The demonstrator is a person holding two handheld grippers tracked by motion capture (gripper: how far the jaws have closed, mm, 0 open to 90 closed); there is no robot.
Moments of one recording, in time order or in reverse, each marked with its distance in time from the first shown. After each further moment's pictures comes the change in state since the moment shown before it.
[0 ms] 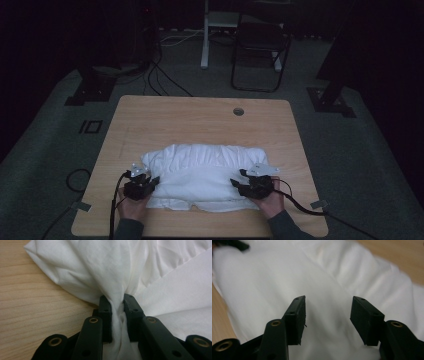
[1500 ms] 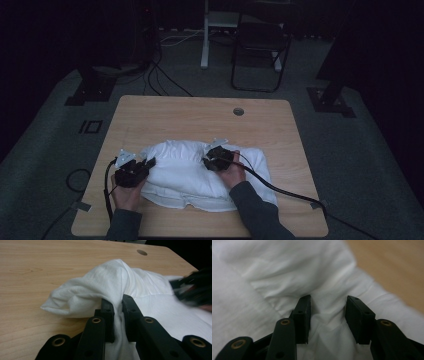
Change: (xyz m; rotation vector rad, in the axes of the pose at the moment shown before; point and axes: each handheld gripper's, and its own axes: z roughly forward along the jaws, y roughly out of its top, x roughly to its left) left arm -0.001 0.045 -0.041 -0.242 -0.059 -0.001; right arm 0.006 0.068 0.131 0.226 -0.096 -0.075
